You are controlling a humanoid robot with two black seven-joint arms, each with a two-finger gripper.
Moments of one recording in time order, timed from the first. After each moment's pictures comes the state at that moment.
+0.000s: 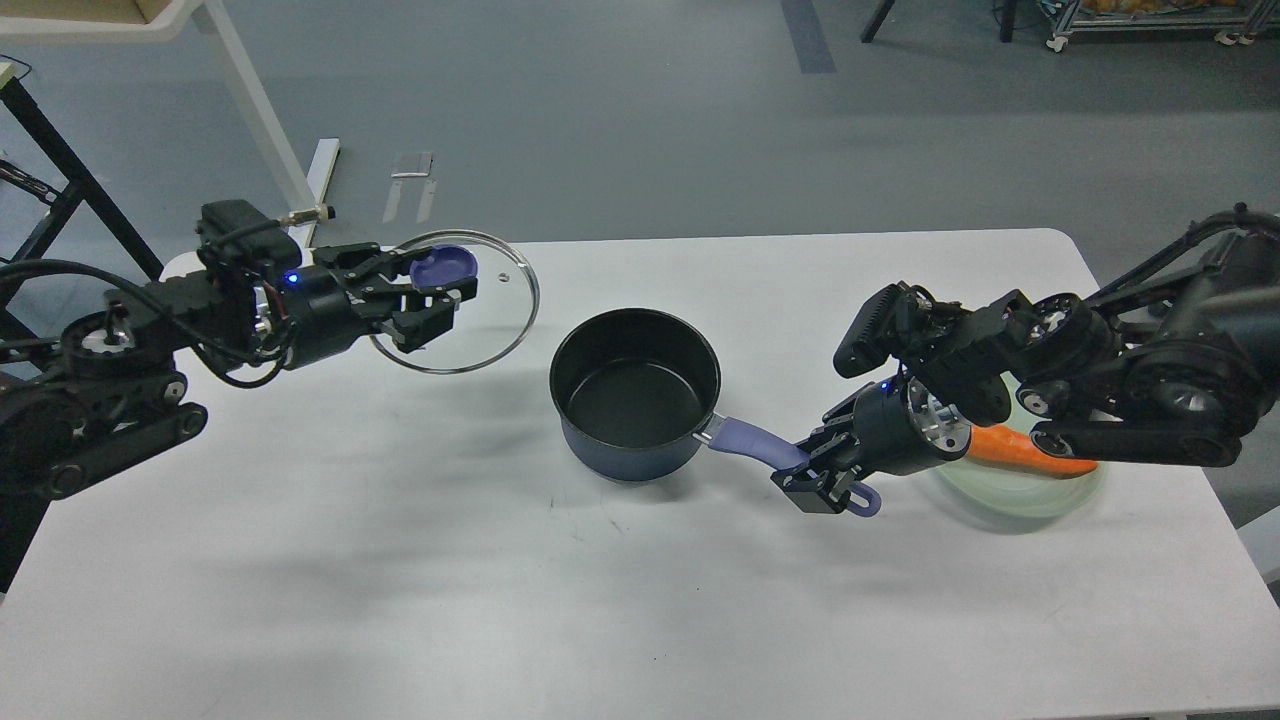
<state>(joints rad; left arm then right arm) -1.01 0.73 0.04 -1.06 1.56 0.22 -0.39 1.60 -0.41 -0.82 1.36 -1.30 0.09 0.36</state>
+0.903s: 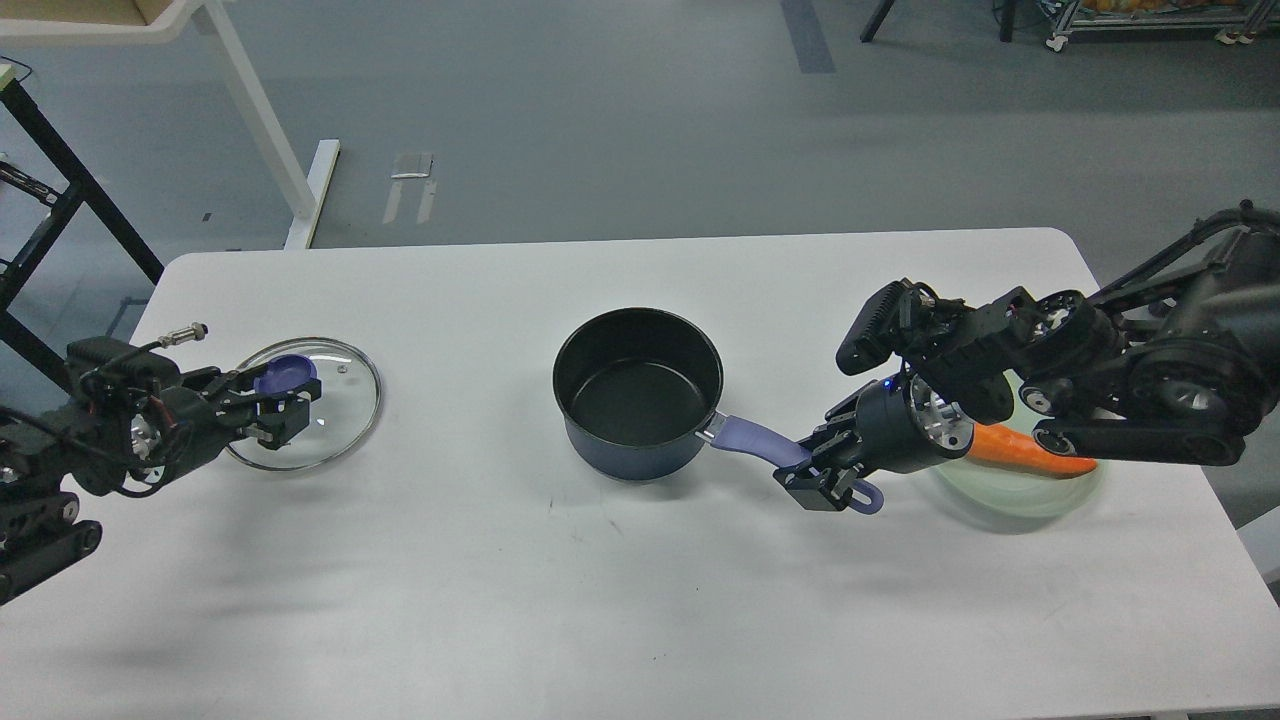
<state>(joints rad) -0.75 0.71 0.05 -0.76 1.49 0.25 -0.41 1.60 -0.41 -0.82 1.36 -1.30 0.09 0.36</state>
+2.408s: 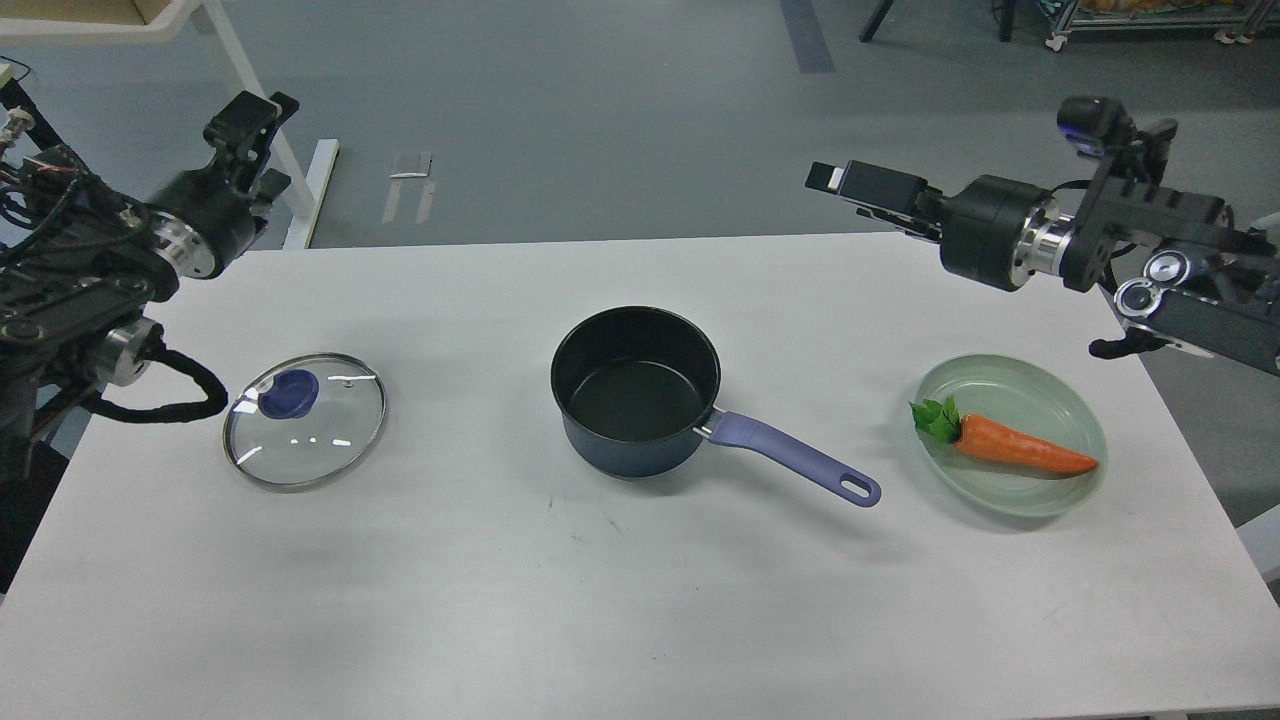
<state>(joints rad) -1.04 0.58 -0.07 -0.75 0.21 0.02 -0.45 1.17 -0.70 0.03 1.16 -0.77 0.08 0.35</state>
